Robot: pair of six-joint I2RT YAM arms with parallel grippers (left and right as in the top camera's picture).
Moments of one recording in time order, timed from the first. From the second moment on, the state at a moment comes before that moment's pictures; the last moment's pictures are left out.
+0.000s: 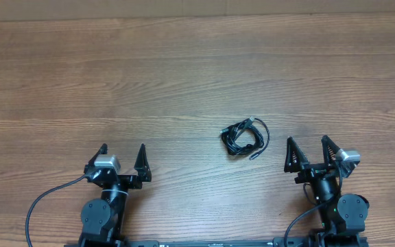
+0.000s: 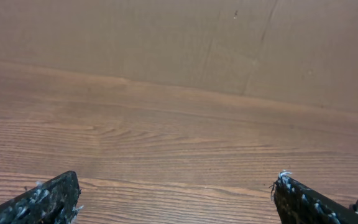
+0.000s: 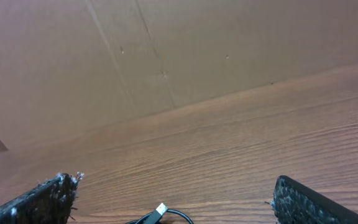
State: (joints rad) left arm -0.15 0.01 0.01 -0.08 -0.06 -0.20; right arm 0.02 0.01 0.02 -0.02 -0.15 0.33
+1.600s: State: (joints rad) left arm -0.15 0.67 0.81 -0.79 0.38 -0.21; right arm 0.02 0.01 0.02 -0.02 -0.15 0.33
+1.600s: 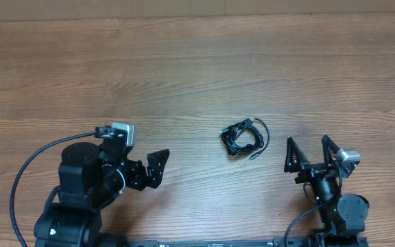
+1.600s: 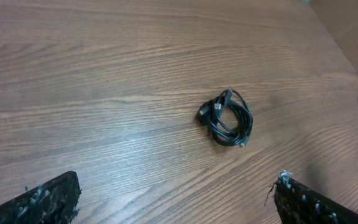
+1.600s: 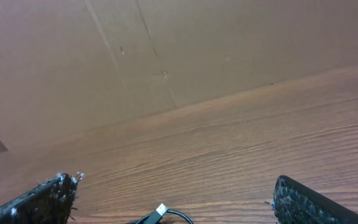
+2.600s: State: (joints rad) left arm -0.41 1.08 1.17 -0.95 0.20 -0.41; right arm 0.02 0.01 0.02 -0.02 -0.15 0.33
